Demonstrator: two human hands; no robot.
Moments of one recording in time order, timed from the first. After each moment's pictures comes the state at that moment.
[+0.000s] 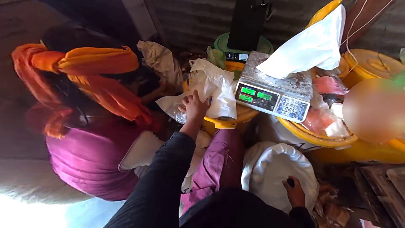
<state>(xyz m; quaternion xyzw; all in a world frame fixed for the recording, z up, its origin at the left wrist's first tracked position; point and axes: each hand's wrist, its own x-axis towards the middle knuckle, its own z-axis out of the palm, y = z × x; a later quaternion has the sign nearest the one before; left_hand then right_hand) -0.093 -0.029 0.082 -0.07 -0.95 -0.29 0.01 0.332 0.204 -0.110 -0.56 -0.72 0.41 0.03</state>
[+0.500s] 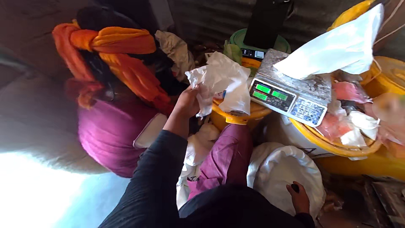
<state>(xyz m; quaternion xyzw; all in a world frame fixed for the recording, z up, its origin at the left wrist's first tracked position) -0.089 -0.106 0.105 -0.05 -0.58 -0.80 -0.17 0.338 0.201 -0.122 -0.55 -0.72 0.42 0.03</state>
